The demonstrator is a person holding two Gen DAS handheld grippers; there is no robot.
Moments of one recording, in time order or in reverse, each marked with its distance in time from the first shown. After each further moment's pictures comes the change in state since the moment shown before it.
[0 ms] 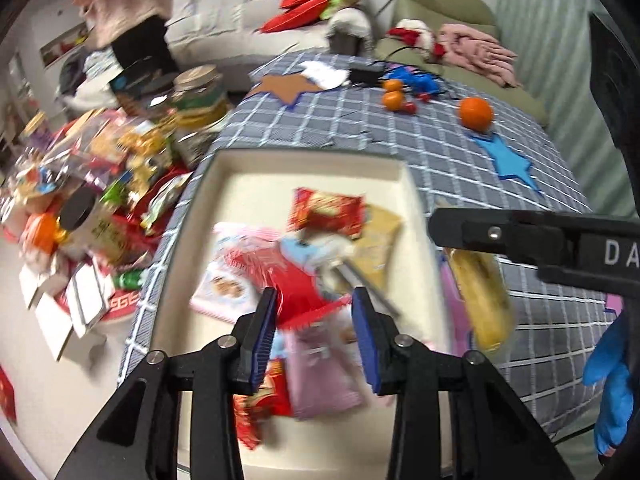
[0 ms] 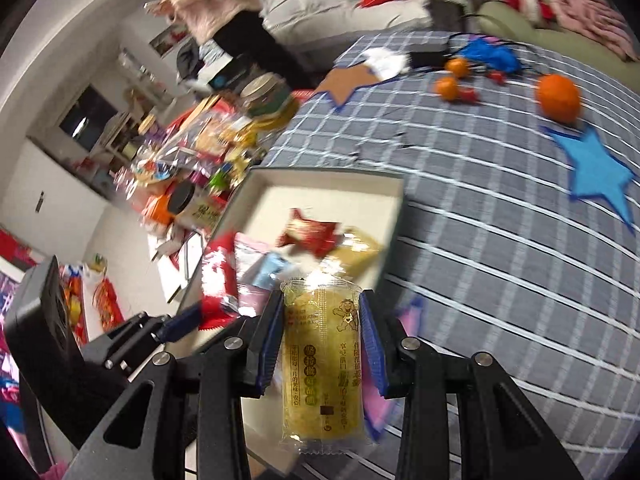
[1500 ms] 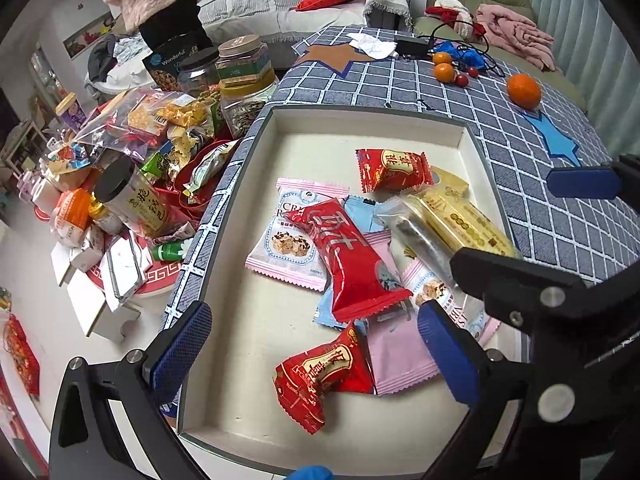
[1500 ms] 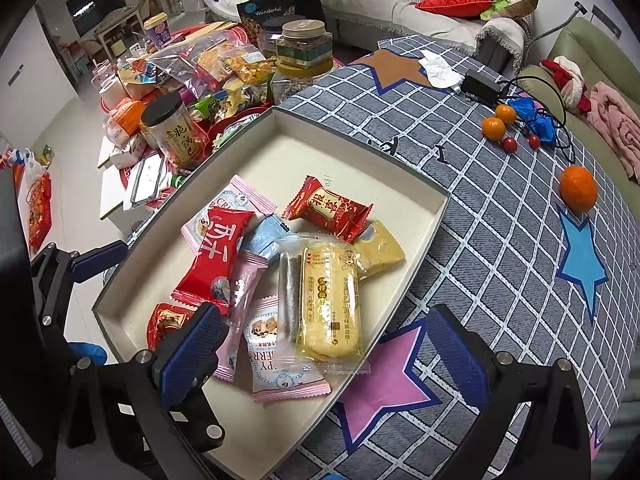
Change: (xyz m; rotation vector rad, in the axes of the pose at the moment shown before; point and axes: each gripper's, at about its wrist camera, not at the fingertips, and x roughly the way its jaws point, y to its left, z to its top) left arm 0.012 0.020 -0.016 -0.009 0.072 0.142; right arm 0.033 0.055 -0.011 -0.324 0.093 -0.272
